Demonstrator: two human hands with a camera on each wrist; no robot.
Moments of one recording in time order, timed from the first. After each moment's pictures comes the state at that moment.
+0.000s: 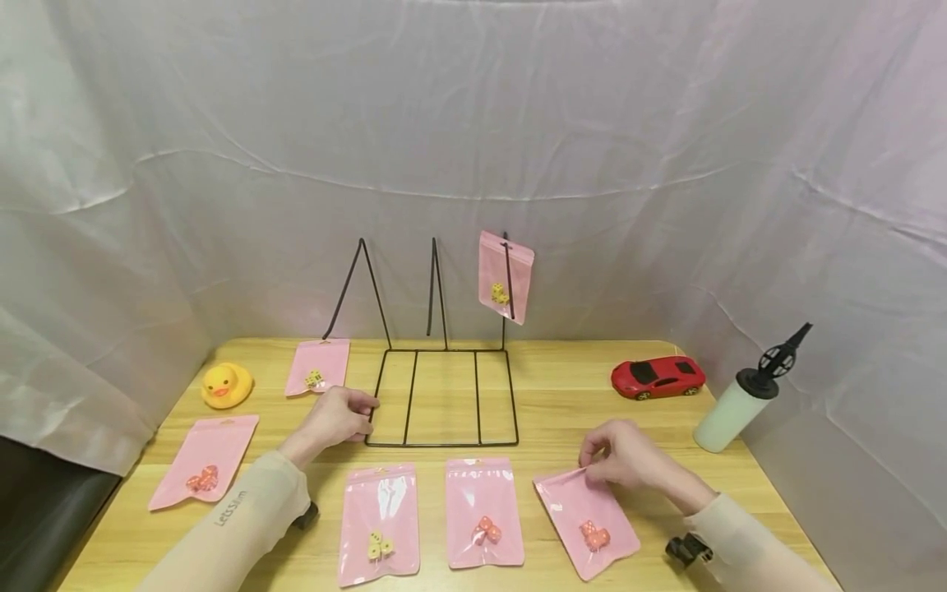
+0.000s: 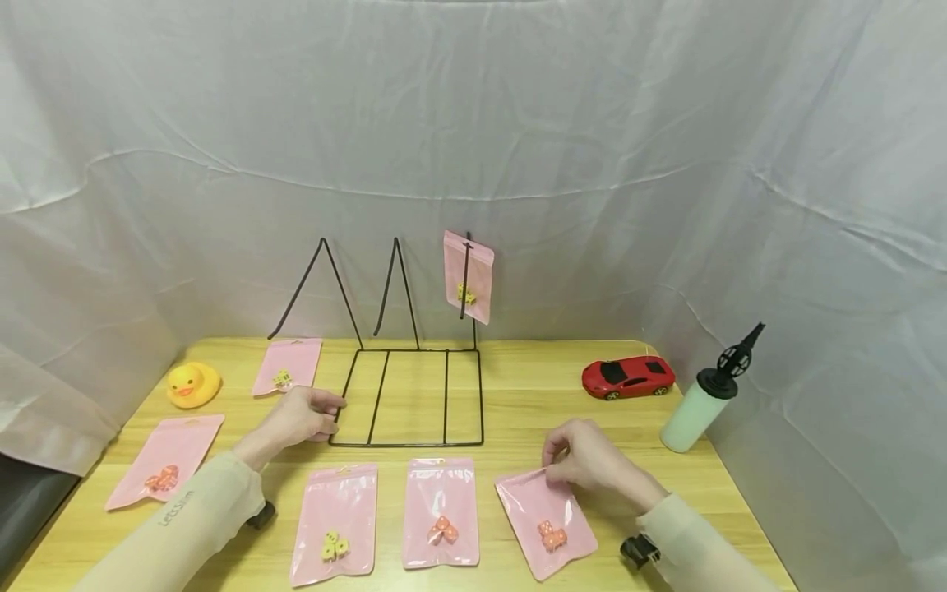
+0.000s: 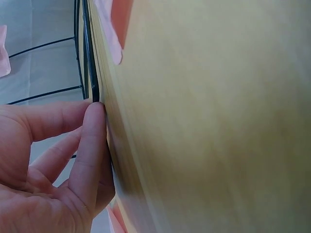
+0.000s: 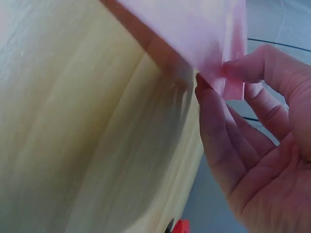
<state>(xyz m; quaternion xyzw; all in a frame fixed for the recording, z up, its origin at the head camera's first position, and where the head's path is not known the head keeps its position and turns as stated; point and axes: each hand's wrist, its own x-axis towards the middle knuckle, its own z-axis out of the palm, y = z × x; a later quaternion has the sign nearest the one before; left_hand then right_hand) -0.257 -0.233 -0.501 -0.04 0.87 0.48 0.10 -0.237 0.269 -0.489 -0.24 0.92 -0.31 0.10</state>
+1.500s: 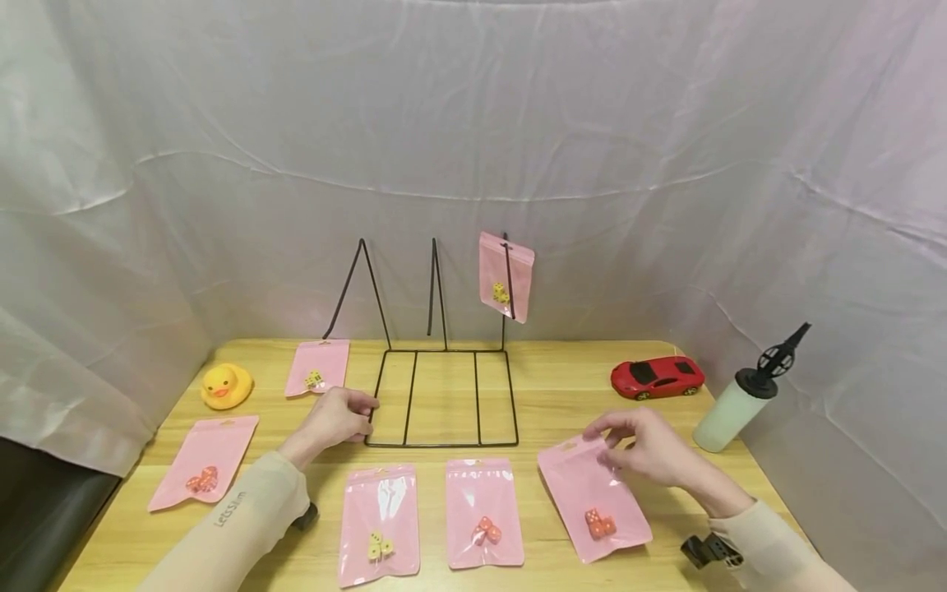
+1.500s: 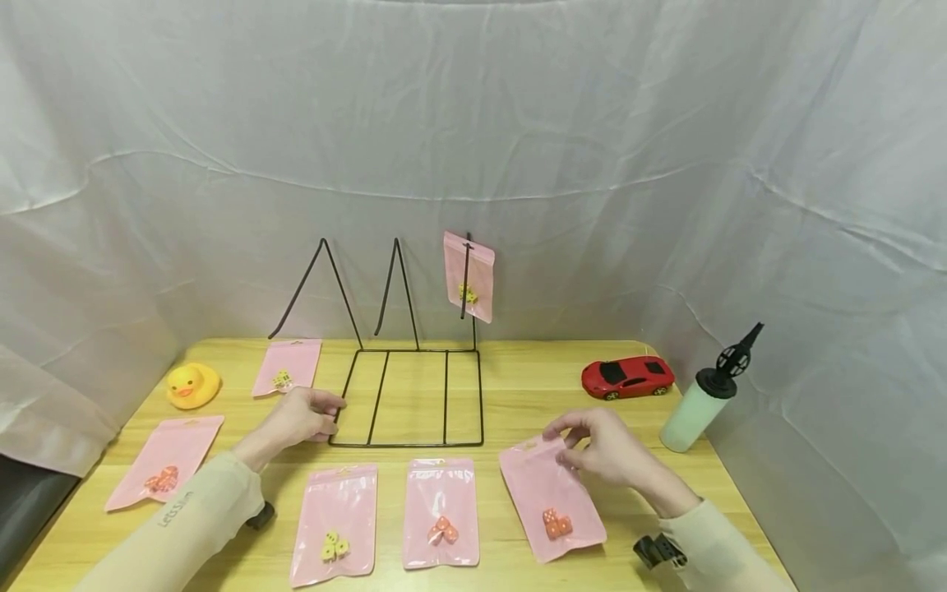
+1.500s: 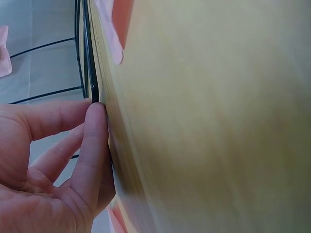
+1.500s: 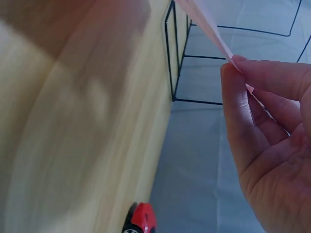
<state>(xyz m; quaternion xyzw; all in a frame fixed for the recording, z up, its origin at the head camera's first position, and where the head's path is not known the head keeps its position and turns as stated) -0.259 -0.235 -0.502 -0.04 0.87 0.49 0.11 -0.226 0.285 -0.450 -0.29 0.88 -0.36 0.06</state>
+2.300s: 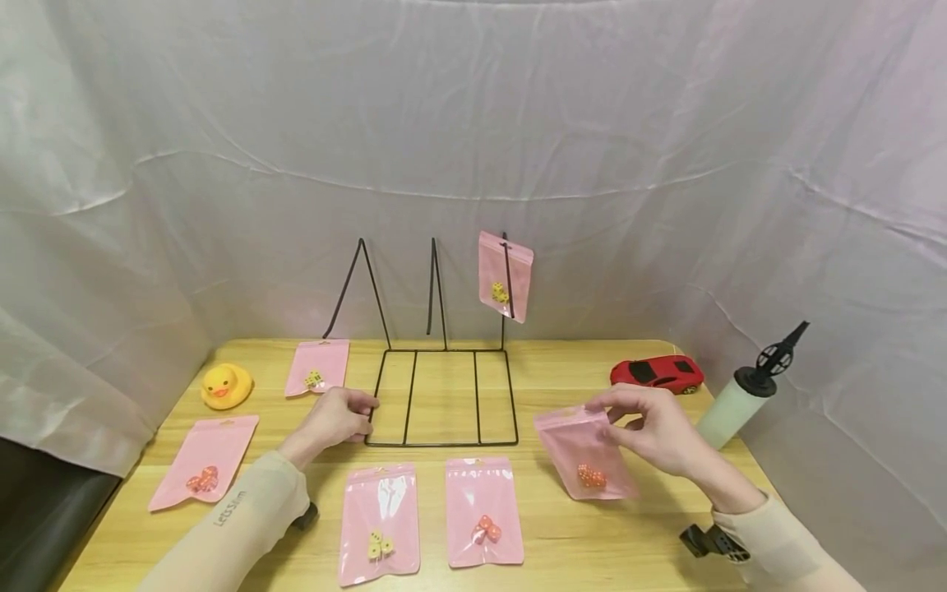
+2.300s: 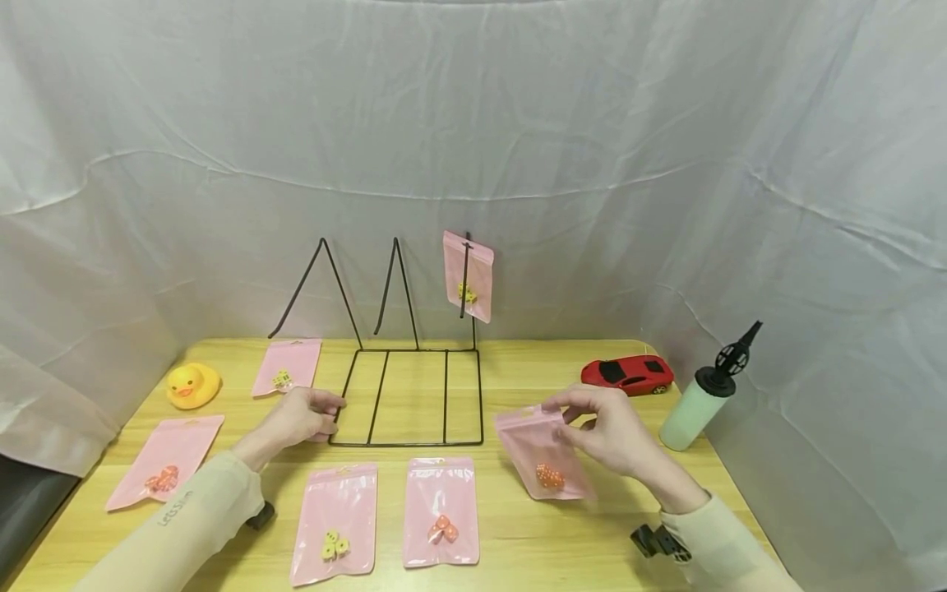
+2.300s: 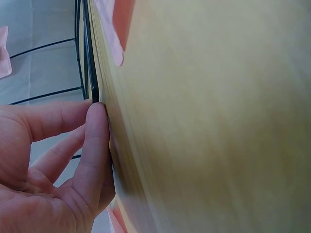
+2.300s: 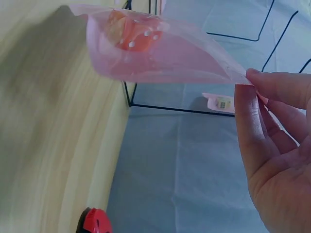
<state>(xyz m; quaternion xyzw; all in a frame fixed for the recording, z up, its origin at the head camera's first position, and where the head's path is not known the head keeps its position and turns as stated) -0.258 -0.233 -0.501 -0.03 0.87 0.49 0.11 -0.216 0.272 -0.421 -0.31 0.85 -0.41 -0.09</state>
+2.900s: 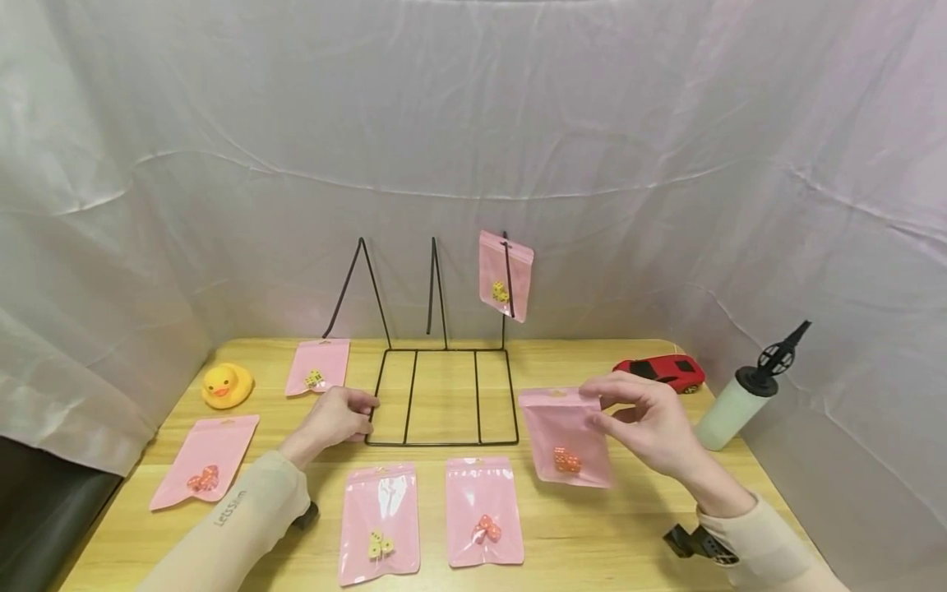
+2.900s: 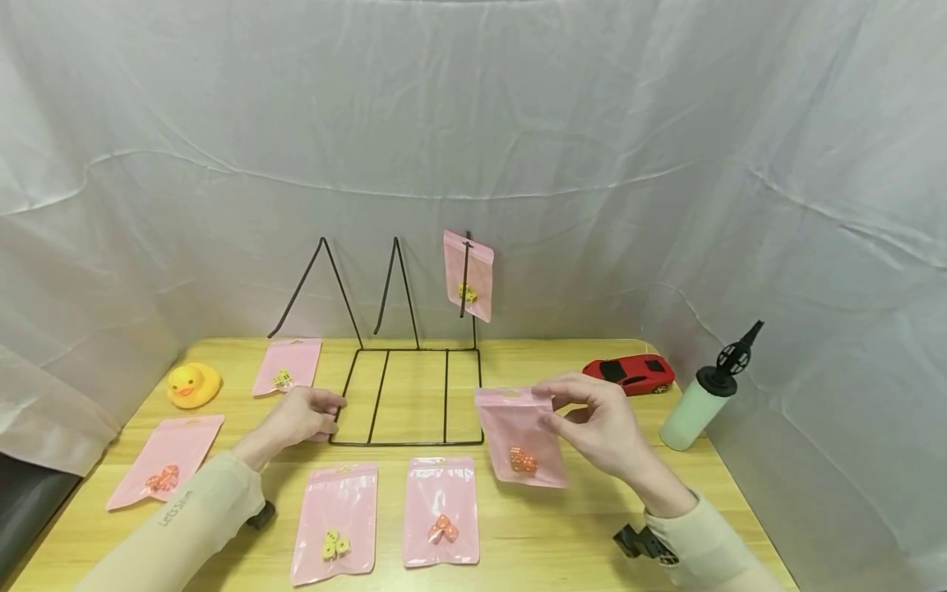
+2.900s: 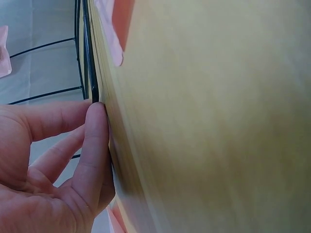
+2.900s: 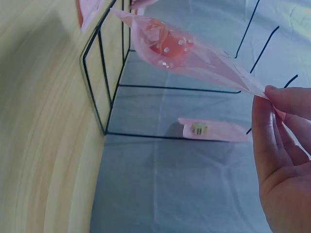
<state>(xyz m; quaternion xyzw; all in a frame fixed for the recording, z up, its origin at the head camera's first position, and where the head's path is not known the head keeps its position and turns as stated) -0.258 -0.234 -0.502 -0.04 0.86 0.49 0.12 -0.209 0.249 -0.410 -0.33 0.79 -0.50 -0.14</state>
